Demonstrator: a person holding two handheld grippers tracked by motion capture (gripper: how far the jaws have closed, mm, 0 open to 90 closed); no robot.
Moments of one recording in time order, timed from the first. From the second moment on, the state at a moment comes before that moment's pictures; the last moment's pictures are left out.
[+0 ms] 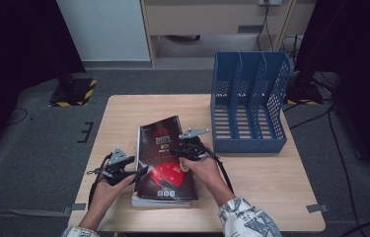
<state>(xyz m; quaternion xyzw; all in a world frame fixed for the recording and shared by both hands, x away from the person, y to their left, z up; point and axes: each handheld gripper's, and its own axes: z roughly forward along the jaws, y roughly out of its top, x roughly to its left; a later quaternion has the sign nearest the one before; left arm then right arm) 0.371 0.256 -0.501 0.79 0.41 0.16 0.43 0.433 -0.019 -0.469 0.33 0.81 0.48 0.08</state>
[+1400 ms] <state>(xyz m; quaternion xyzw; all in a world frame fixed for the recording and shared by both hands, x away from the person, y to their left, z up) 0.393 0.252 -0.504 0.78 0.40 0.11 0.47 0.418 -0.024 -0.410 0.23 0.76 0.60 0.11</state>
